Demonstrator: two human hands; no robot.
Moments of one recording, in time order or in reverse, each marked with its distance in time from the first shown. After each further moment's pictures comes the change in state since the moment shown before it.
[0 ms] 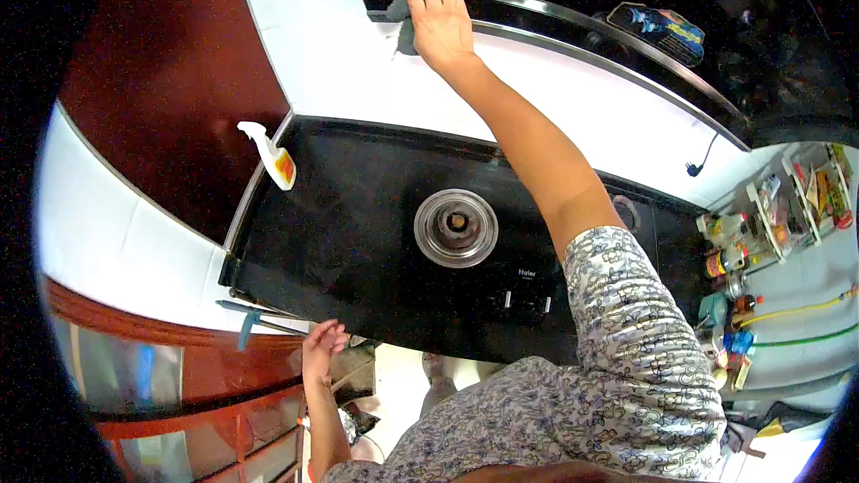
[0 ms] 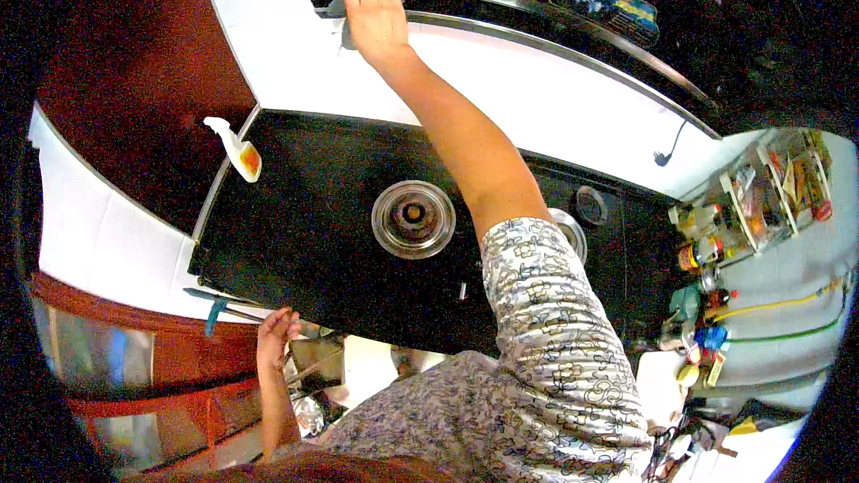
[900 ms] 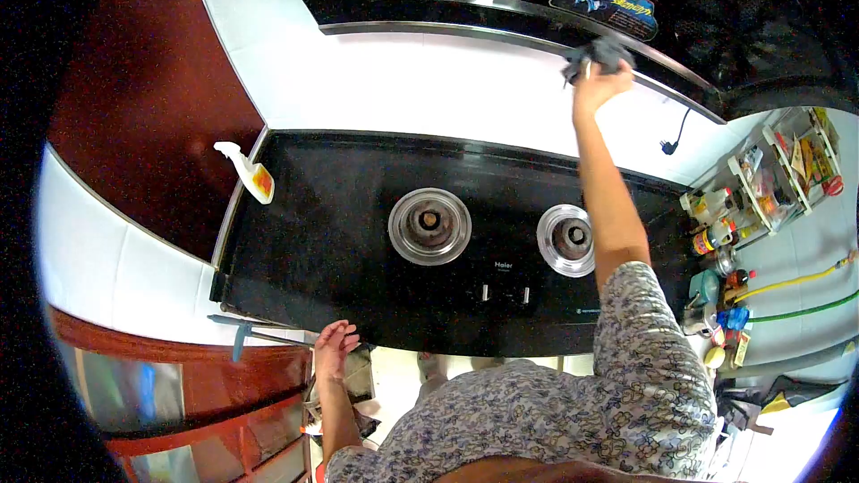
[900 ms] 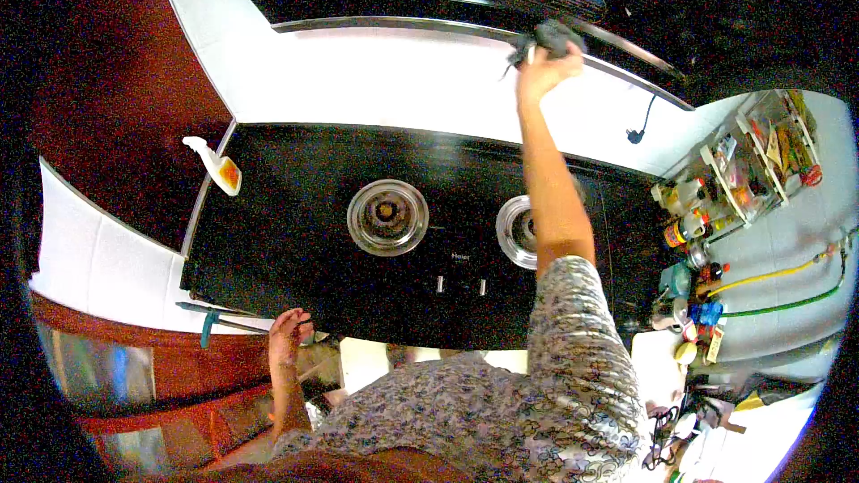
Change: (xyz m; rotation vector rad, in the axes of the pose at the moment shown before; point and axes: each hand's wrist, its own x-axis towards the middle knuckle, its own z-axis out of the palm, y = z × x) left_hand 0.003 -0.025 0.050 -0.165 -0.115 -0.066; right_hand -0.166 0.232 -0.095 -0.030 0.684 0.742
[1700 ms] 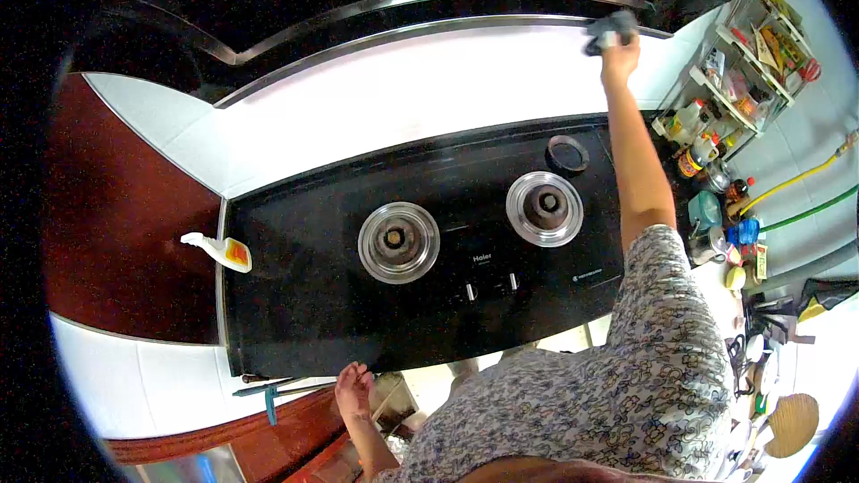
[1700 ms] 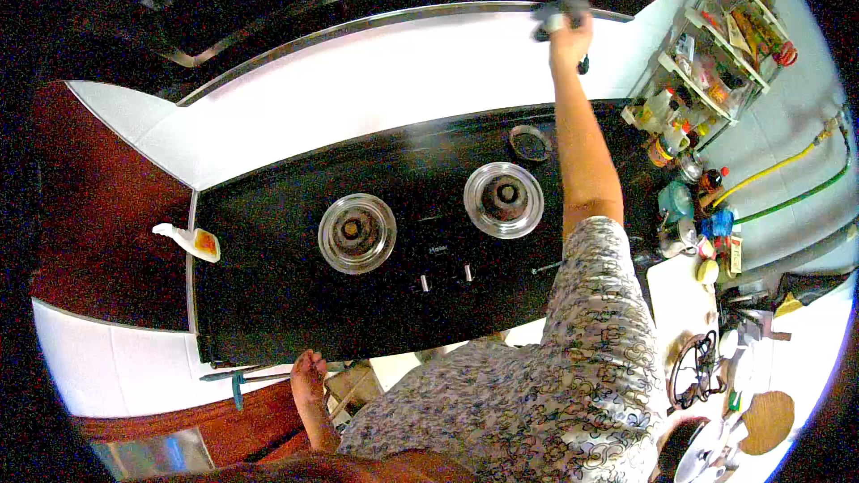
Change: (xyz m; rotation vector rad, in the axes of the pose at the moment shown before) left_hand -0.001 -0.014 0.015 -0.111 0.049 -0.083; right_hand 0.110 0.136 -0.112 0.105 -0.113 0.249
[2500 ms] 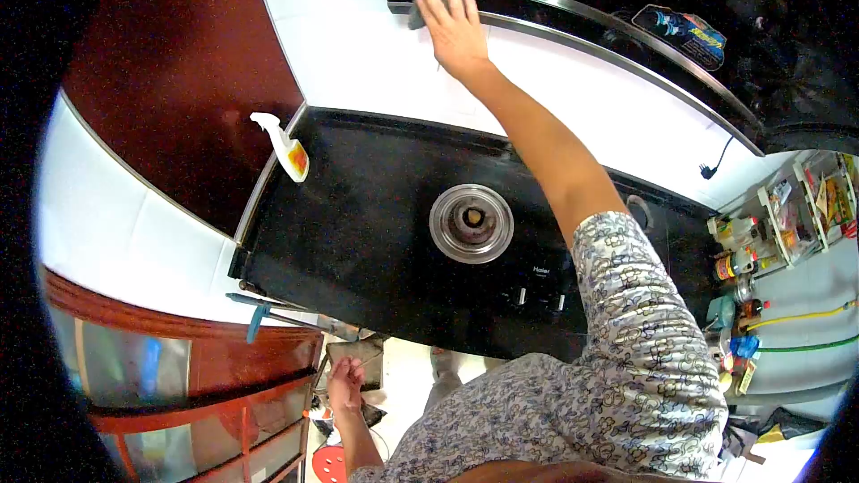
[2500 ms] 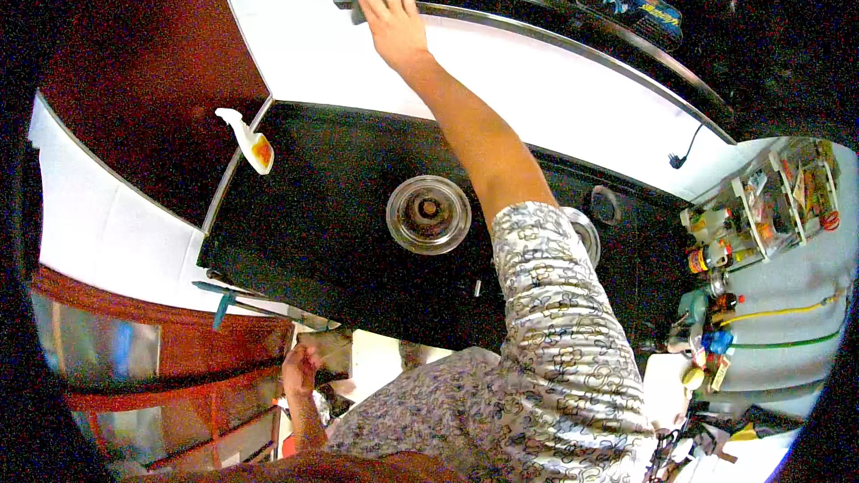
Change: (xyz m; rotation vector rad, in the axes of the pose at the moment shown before) left_hand -0.041 -0.026 -0.105 -0.244 0.242 0.044; right_hand -0.303 -0.285 0.285 -0.387 -0.778 -1.079
